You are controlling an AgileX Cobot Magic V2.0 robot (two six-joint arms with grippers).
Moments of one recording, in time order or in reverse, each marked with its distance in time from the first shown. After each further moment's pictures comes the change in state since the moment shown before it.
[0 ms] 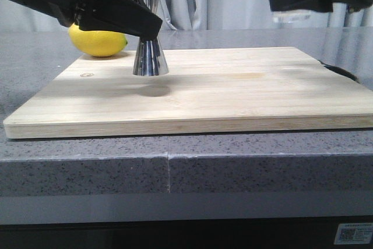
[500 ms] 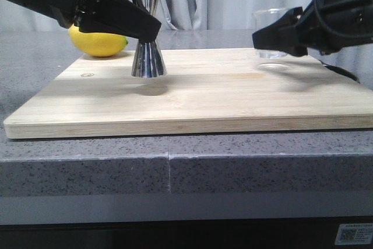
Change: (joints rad) left arm 0.000 0.000 0.000 0.007 -0.017 0.000; right arm -0.002 0.229 0.002 0.226 -0.155 -0.303
